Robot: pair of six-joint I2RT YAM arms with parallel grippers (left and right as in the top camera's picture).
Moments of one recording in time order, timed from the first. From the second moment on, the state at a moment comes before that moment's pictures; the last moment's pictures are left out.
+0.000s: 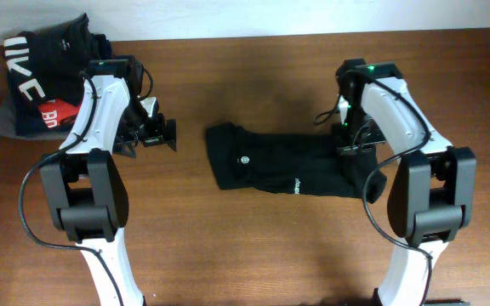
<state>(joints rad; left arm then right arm) -0.01 2.21 1.89 -1.39 0.12 -0.08 0.12 2.08 1.69 -1.34 0.11 0.06</state>
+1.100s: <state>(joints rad) -0.01 2.21 1.89 -1.39 0.12 -0.08 -0.08 2.08 1.75 -1.44 -0.13 0.04</state>
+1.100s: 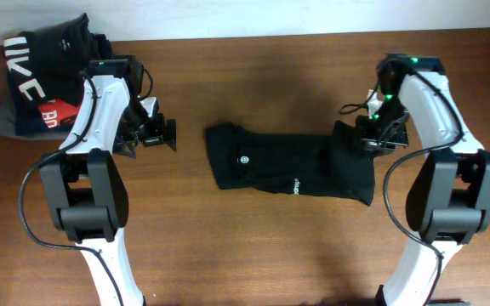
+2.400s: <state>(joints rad) -0.01 2.21 1.89 -1.39 0.13 -0.08 -0.09 2.04 1.78 -1.35 -0.42 -0.03</state>
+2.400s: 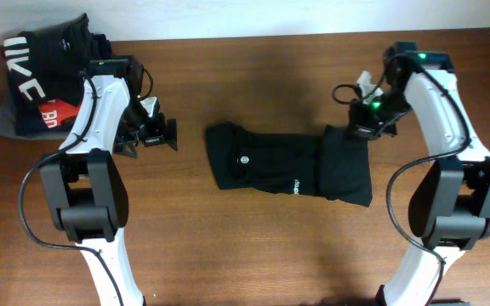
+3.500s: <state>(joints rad) -0.01 2.21 1.89 -1.39 0.13 -0.08 -0.12 2.19 1.48 -0.92 -1.02 -0.15</state>
